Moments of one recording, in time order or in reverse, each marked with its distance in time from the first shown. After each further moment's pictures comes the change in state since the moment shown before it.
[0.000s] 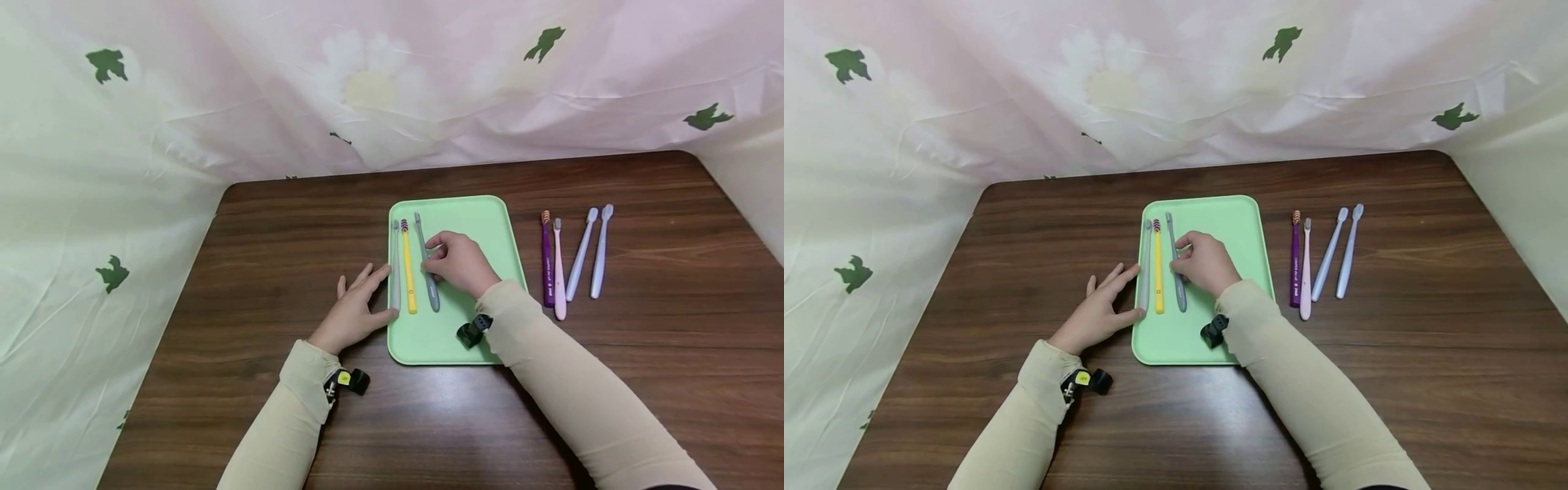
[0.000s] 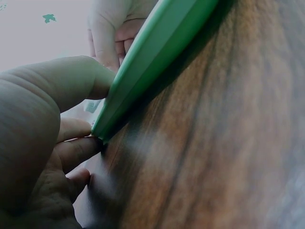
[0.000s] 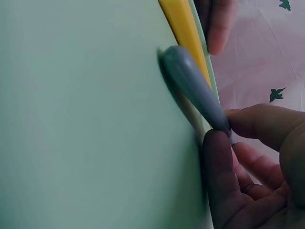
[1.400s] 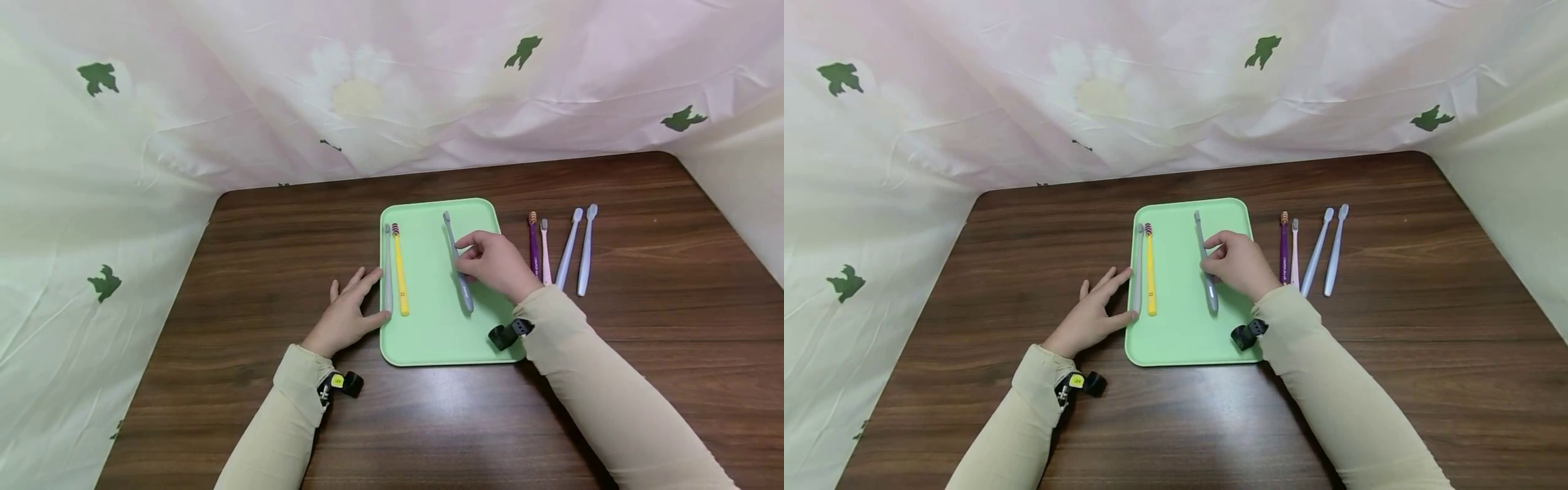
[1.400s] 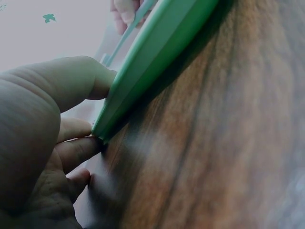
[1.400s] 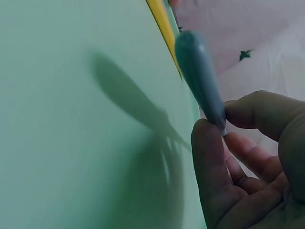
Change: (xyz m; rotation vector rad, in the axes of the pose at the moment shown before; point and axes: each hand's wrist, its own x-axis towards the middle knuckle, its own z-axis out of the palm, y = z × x) left_hand 0.000 0.000 0.003 0.009 0.006 -0.021; right_hand -0.031 0.031 -0.050 0.051 0.055 -0.002
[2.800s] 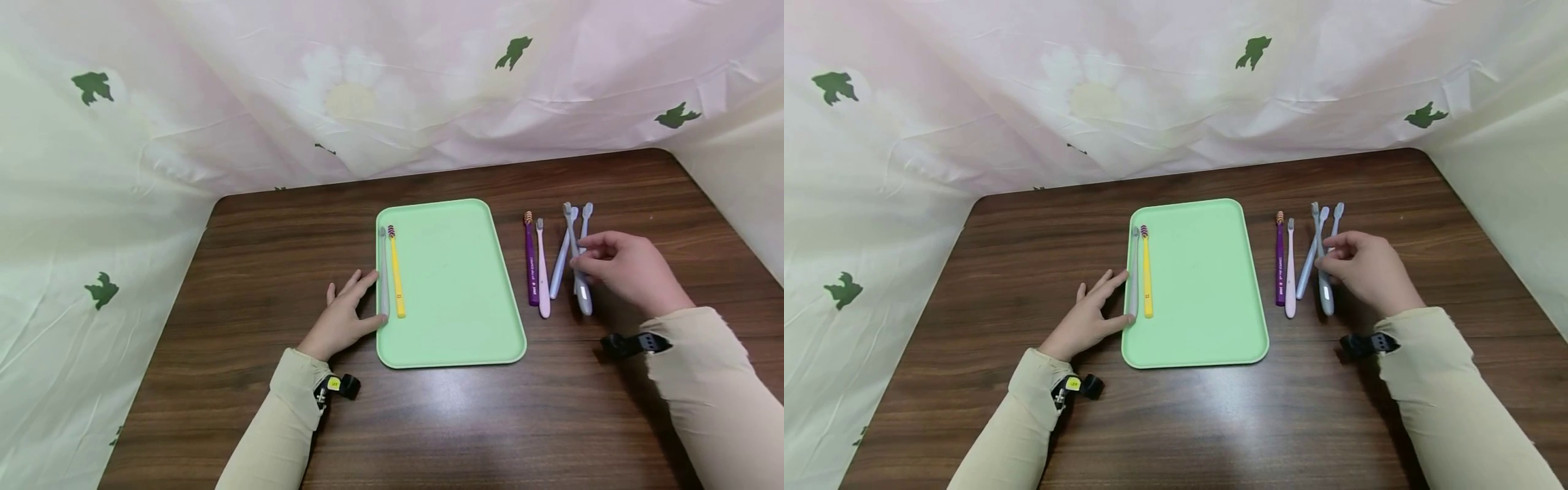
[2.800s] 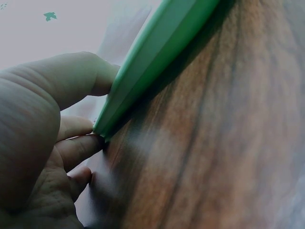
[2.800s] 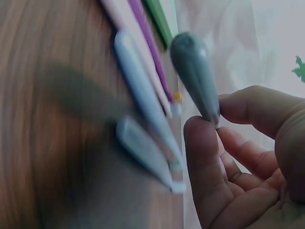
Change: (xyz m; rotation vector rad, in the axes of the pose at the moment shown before) left_hand -0.001 0.003 -0.001 -0.026 -0.014 -0.004; right_hand -0.069 0.078 -0.128 -0.313 0.227 0.051
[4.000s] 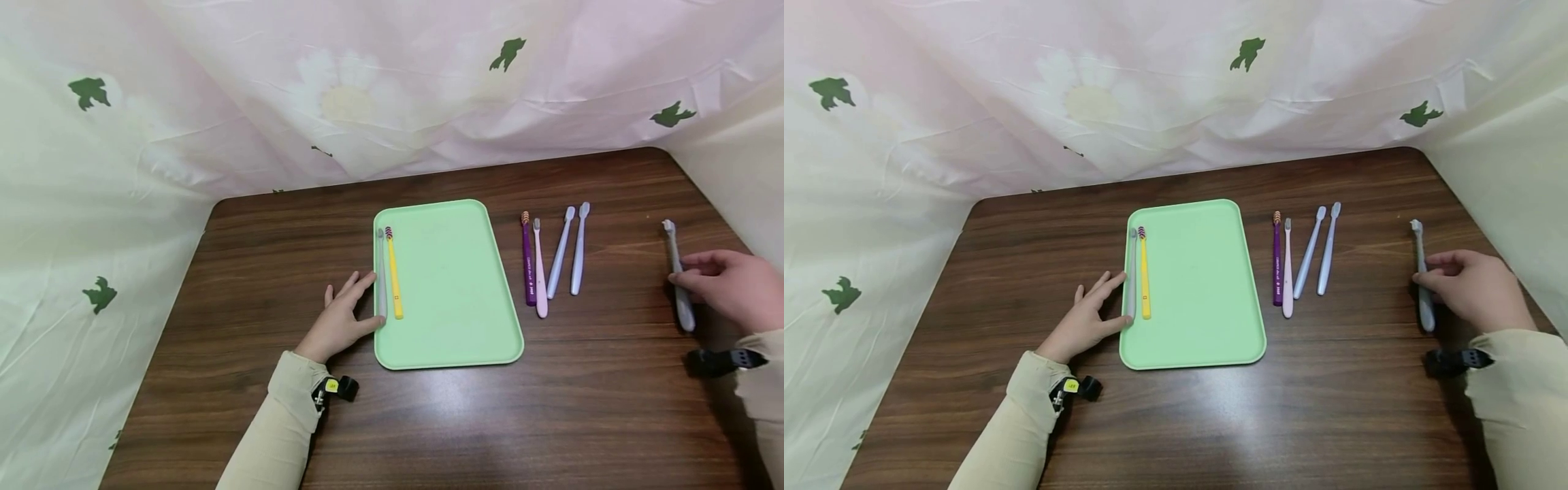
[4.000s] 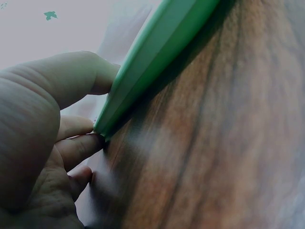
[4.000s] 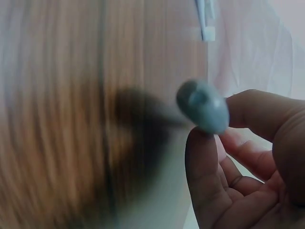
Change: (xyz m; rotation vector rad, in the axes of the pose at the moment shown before) left_hand 0.001 -0.003 0.001 0.007 0.003 -0.005; right_hand -0.024 0.107 -0.053 -0.095 0.138 0.201
